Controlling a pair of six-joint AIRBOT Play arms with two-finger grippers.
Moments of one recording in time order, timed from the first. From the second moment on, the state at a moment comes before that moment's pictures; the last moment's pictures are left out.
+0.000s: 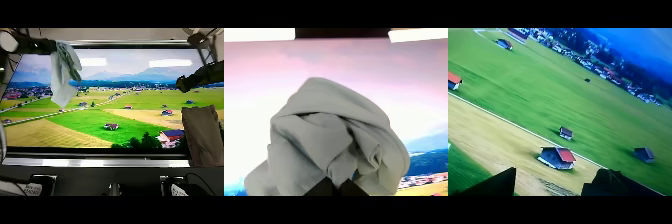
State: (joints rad) left arm -0.16 -1.55 2.03 1.46 -1.07 -1.57; right arm -0.05 -1.19 1.58 -1.46 1.32 1.03
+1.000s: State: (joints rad) left arm -0.75 -1.52 1.59 1.43 -1.22 -1.49; right arm -0.05 -1.10 1.58 -1.44 1.66 1.05
